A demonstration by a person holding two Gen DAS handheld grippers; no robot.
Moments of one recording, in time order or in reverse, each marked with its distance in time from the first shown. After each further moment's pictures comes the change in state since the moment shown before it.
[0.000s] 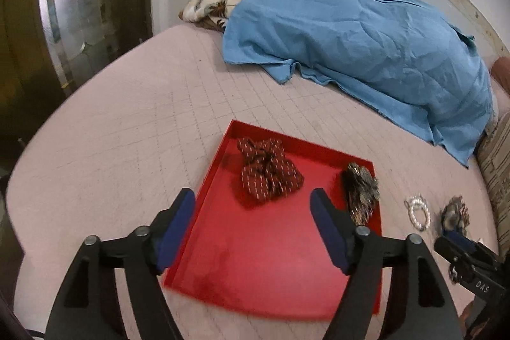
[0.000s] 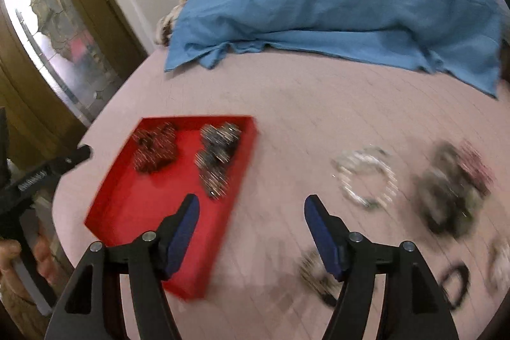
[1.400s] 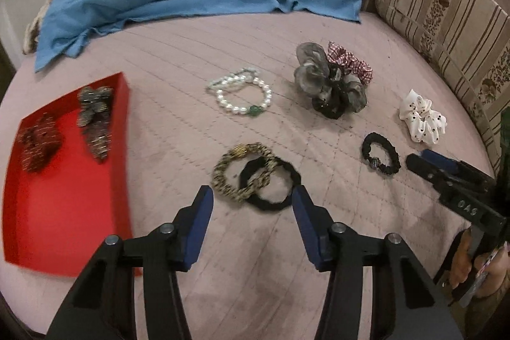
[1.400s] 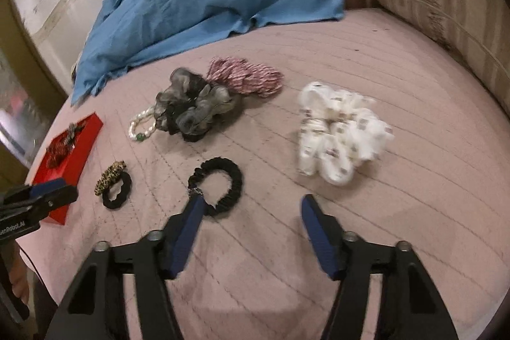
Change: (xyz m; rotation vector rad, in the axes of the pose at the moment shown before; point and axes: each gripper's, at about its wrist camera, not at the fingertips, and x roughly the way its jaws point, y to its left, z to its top) left arm 0.030 -0.251 -0.123 0.499 0.245 -0.305; right arm -0.093 -0.206 -0.121 0.240 -0.077 -0.234
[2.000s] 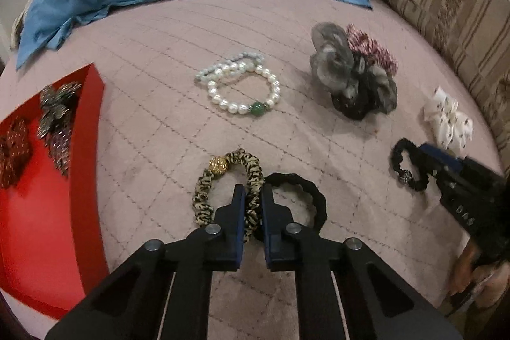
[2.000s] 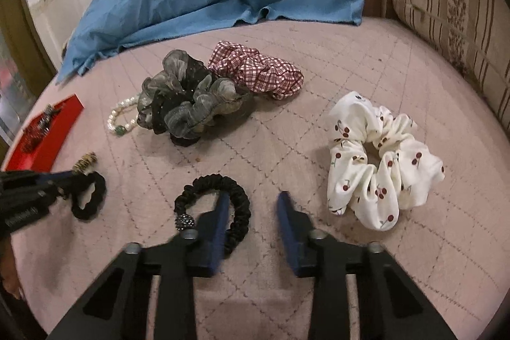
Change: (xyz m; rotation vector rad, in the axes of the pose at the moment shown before) left arm 0.046 0.008 0.015 -0.016 0.044 -0.001; right arm 0.040 0.018 0.011 -0.105 0.000 -0.086
